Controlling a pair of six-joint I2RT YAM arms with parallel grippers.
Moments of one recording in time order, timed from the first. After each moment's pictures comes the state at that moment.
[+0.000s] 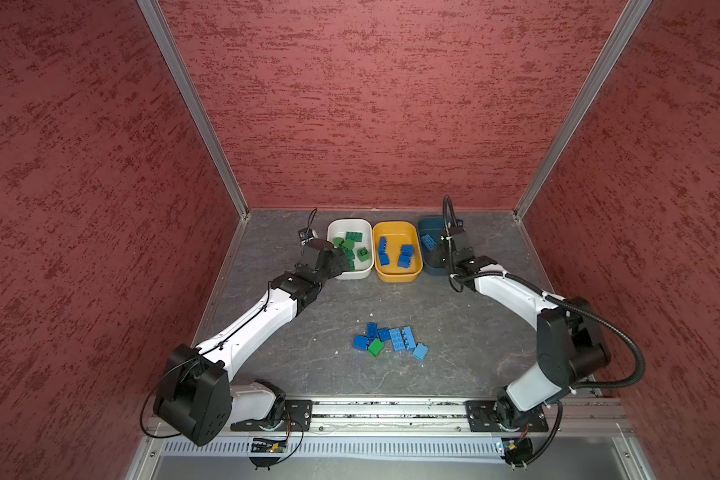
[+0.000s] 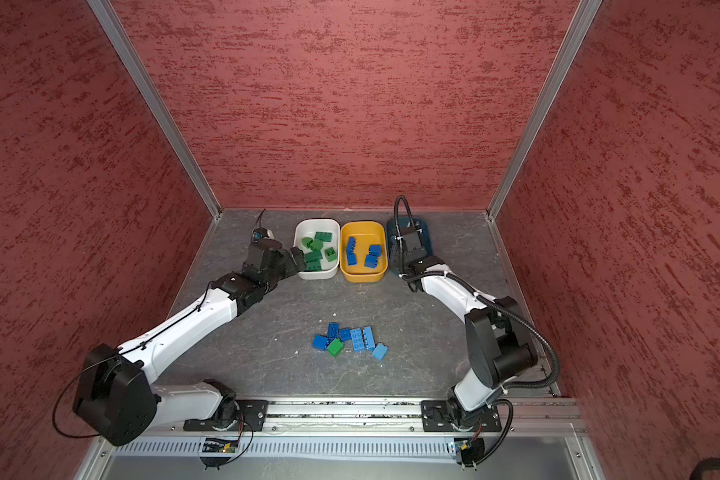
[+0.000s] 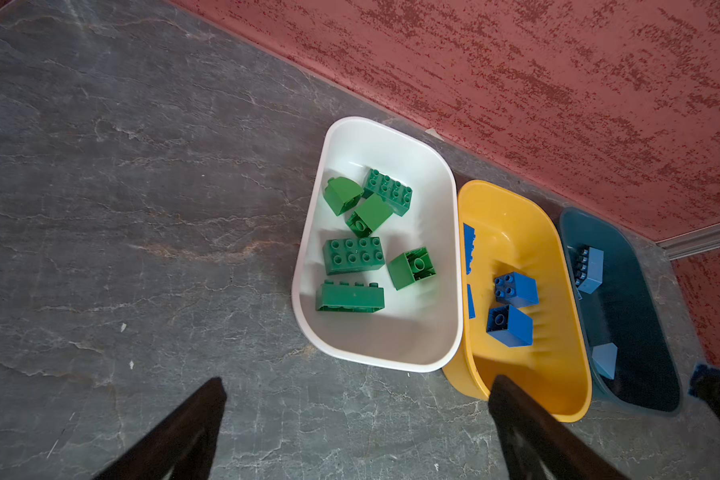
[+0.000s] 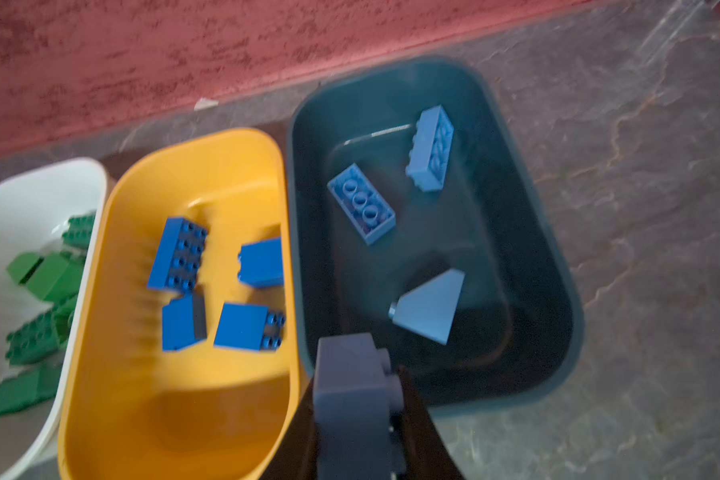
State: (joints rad) left arm -0.46 1.30 0.94 -0.28 -0.30 -0.67; right arm 0.34 1.66 1.14 -0.19 0.24 0.47
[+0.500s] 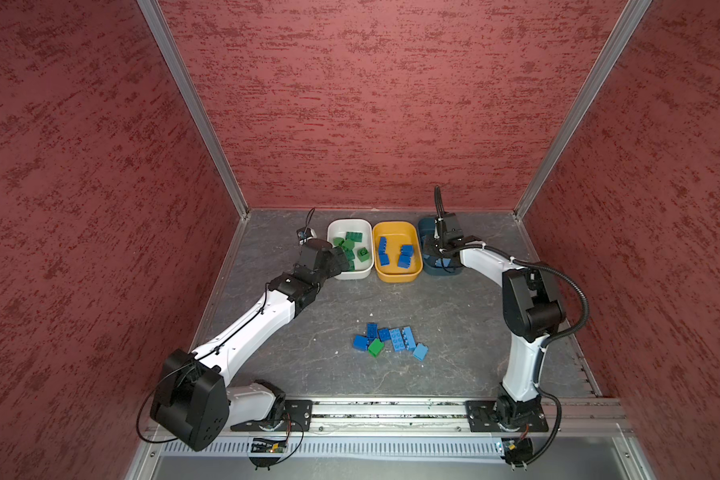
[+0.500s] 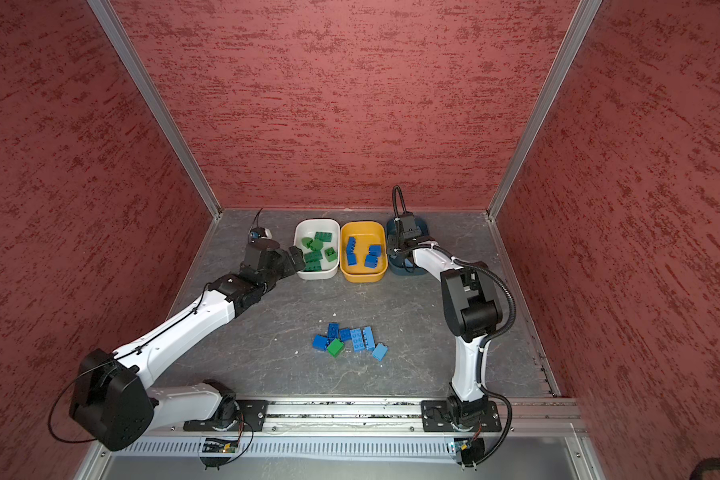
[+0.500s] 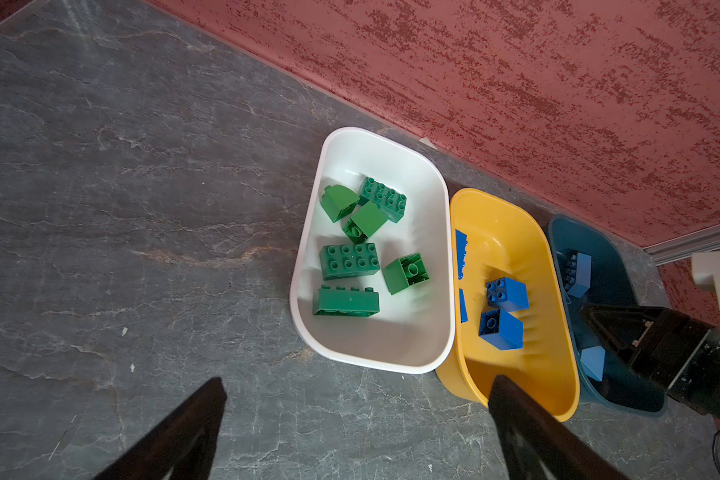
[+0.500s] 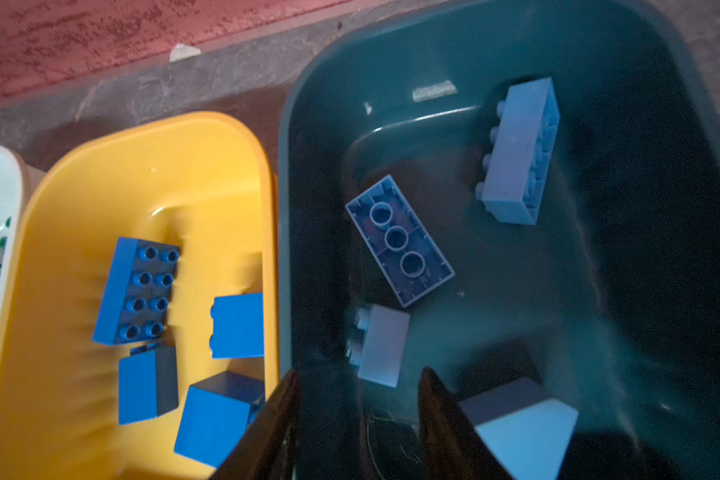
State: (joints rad) left arm -0.46 1.27 0.94 -0.28 -0.30 -0.67; right arm 0.27 1.97 1.42 -0.28 0.04 0.41
